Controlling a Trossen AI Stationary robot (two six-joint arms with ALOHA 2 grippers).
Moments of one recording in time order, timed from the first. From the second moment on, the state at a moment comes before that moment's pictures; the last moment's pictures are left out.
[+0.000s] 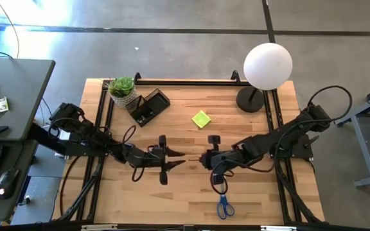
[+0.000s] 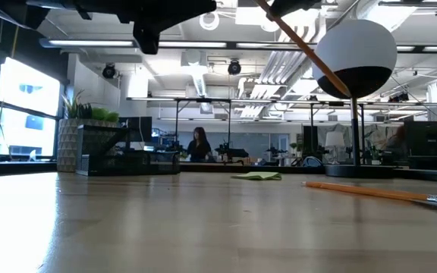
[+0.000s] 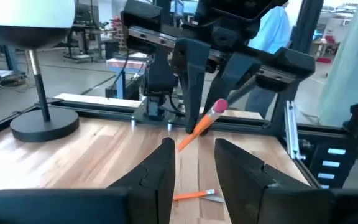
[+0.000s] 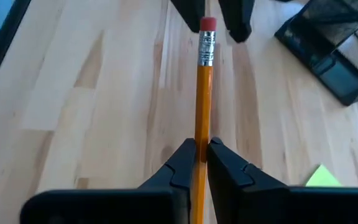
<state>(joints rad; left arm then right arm) -0.34 1.60 0.64 0.94 -0.54 -0.08 0.44 1.58 1.32 -0.62 0.38 0.16</state>
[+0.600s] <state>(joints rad) -0.34 1.66 0.64 1.11 -0.57 0.00 0.39 1.56 1.32 -0.43 0.41 -0.03</state>
